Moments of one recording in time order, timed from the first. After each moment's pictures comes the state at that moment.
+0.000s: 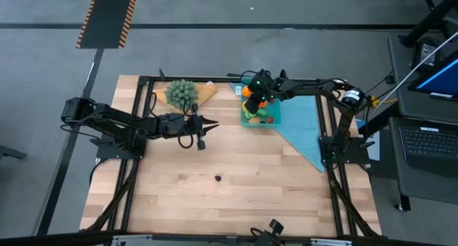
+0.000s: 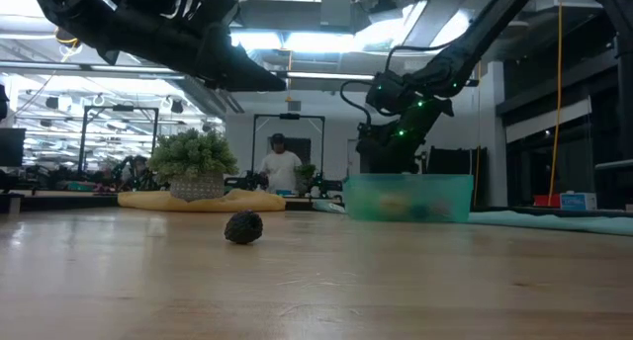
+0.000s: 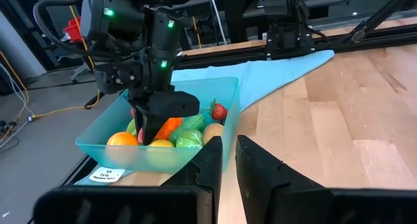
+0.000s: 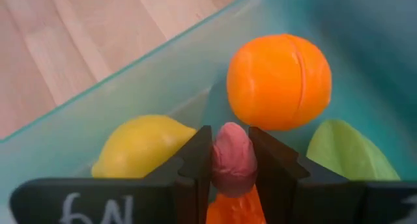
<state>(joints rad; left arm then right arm) 0.03 1.28 0.47 0.59 -0.28 0.17 -0.59 1.86 1.07 -0.13 -0.02 0.02</state>
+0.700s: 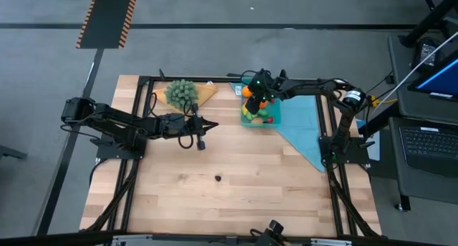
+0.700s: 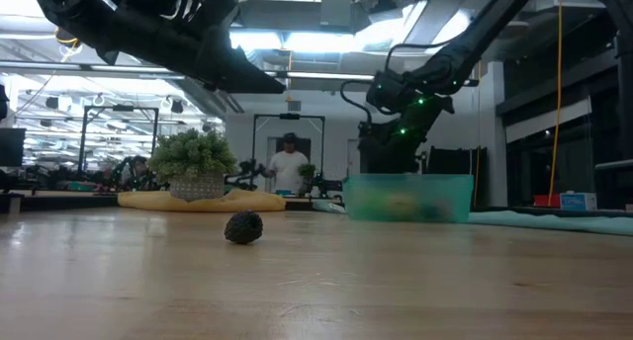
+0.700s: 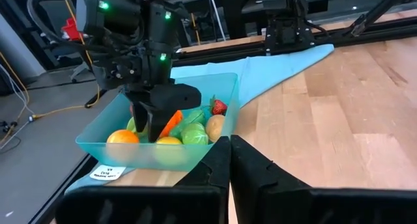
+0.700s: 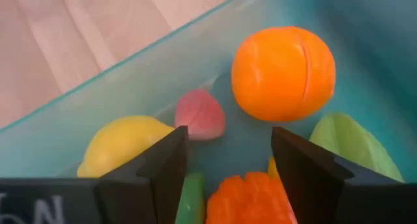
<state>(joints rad) 0.03 1.28 0.47 0.58 -0.28 0.18 -0.59 1.85 1.08 -0.18 -0.03 -0.01</state>
